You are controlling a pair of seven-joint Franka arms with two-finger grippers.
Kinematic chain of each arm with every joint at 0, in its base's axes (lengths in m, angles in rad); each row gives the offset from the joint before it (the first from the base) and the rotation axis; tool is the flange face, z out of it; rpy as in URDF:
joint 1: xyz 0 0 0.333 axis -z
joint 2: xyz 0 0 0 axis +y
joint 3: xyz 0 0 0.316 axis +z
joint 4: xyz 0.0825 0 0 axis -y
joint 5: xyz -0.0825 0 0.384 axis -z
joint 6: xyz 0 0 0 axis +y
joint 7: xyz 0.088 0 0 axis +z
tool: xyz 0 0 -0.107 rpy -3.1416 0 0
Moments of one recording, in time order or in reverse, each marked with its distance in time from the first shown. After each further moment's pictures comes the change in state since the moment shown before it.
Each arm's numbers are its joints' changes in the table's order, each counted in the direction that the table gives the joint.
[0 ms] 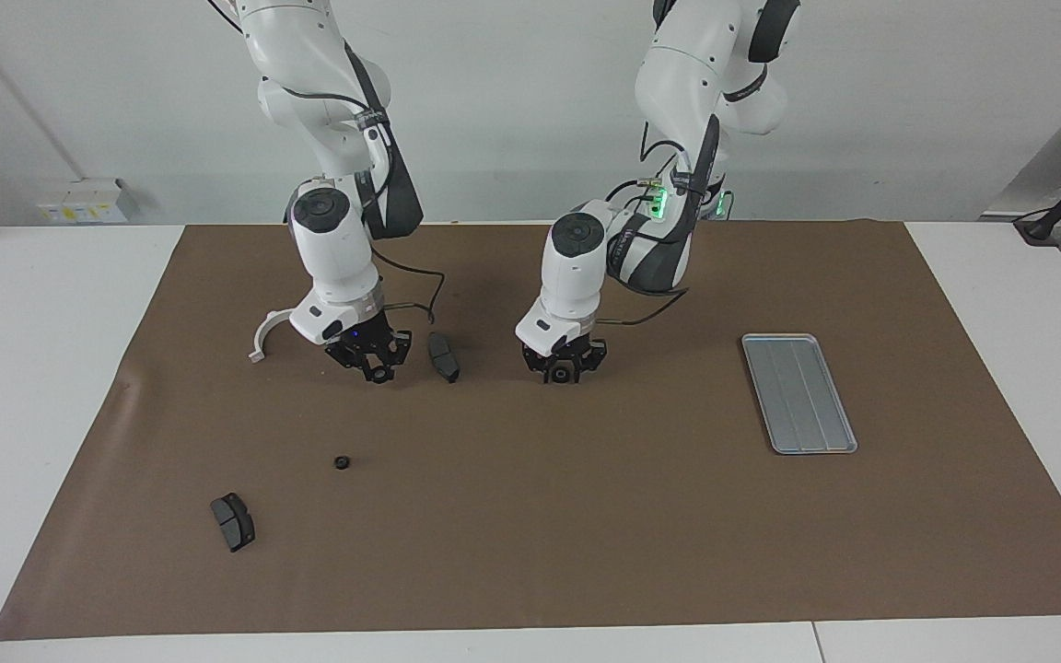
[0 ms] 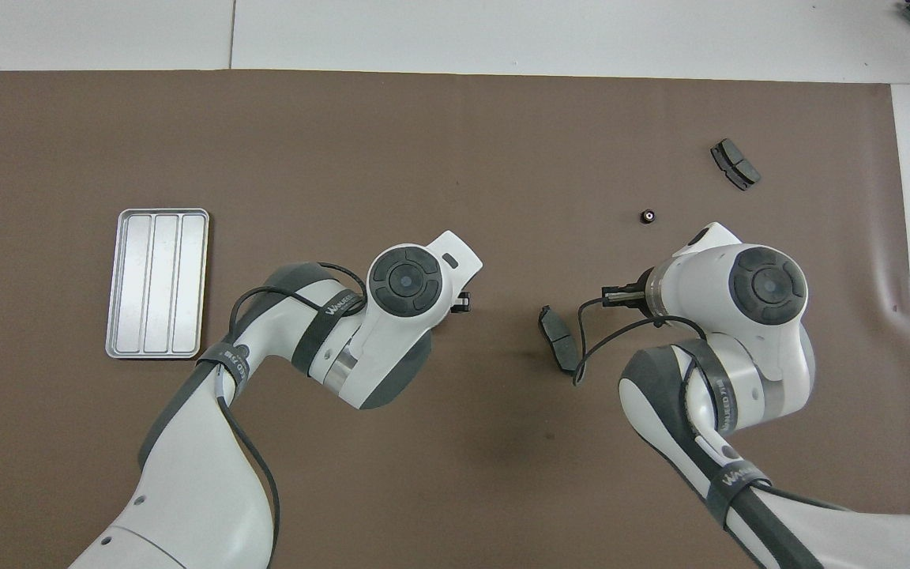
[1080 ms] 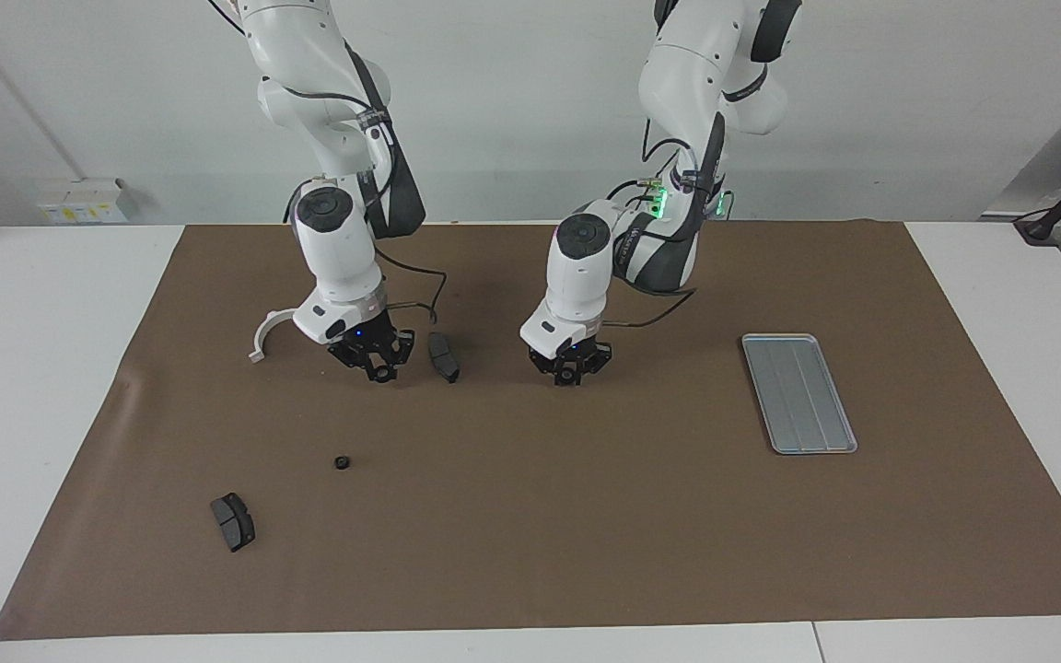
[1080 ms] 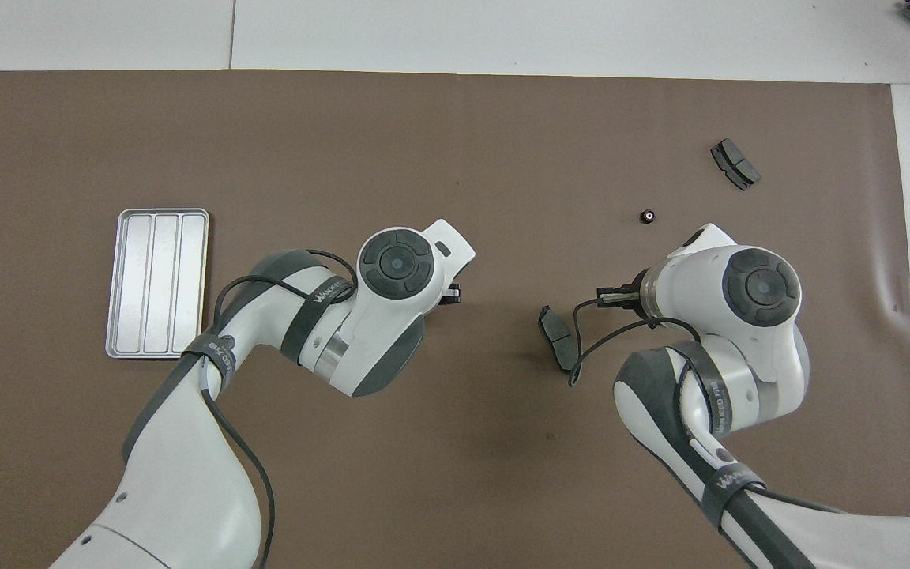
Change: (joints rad) left arm -0.033 -0.003 0.019 0.074 0.000 0.102 -0.053; right arm -0.024 0.000 0.002 0.002 -0.002 0.000 -0.031
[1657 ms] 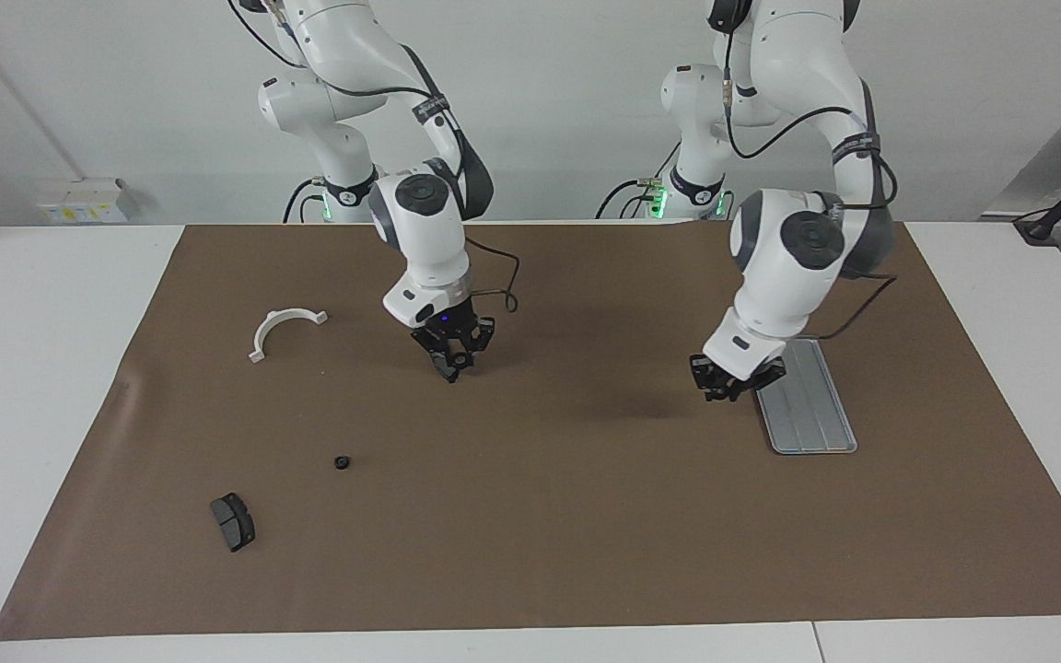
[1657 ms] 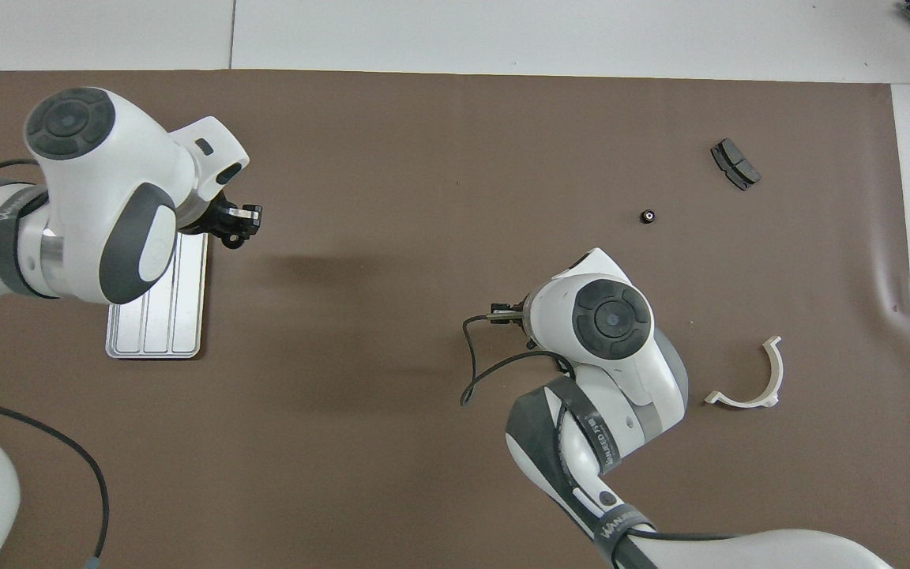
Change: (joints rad) left arm -0.423 -0.107 0.004 0.032 0.035 0.164 -0.508; right arm -0.248 0.087 0.006 0.113 -0.001 0.000 -0.323
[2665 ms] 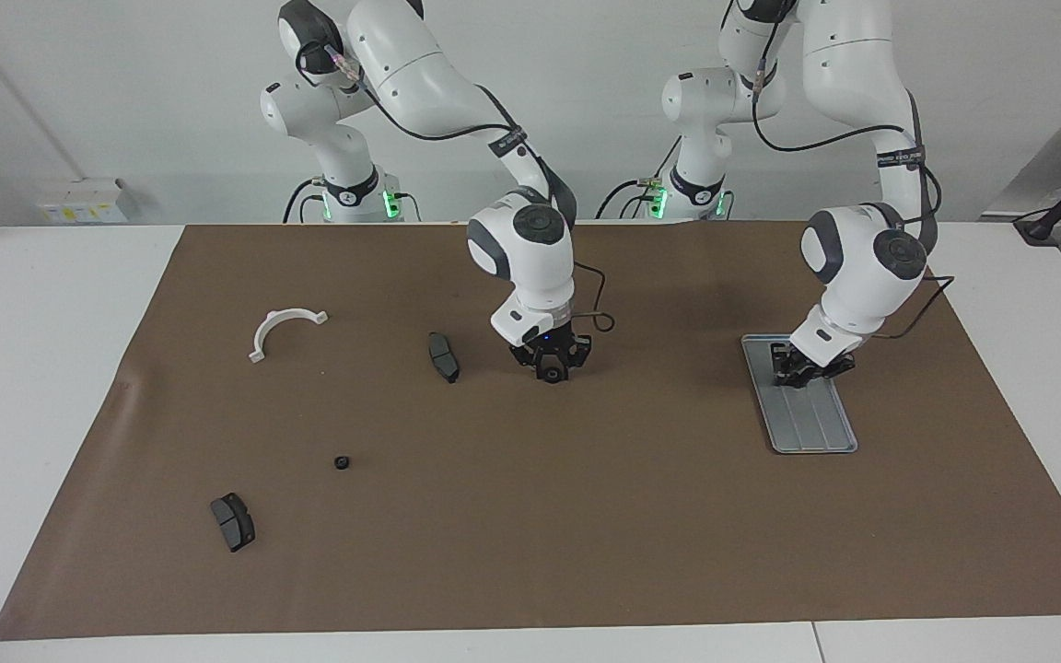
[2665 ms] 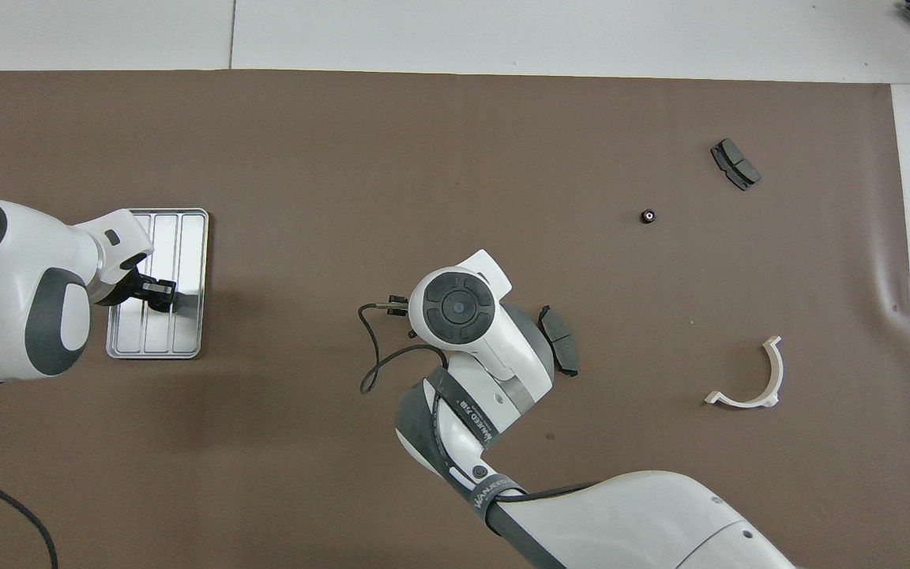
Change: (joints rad) left arm -0.217 -0.102 -0.007 -0.393 0.003 -0.261 -0.298; right arm -0.158 0.285 -0.005 0.323 0.003 0.036 -0.237
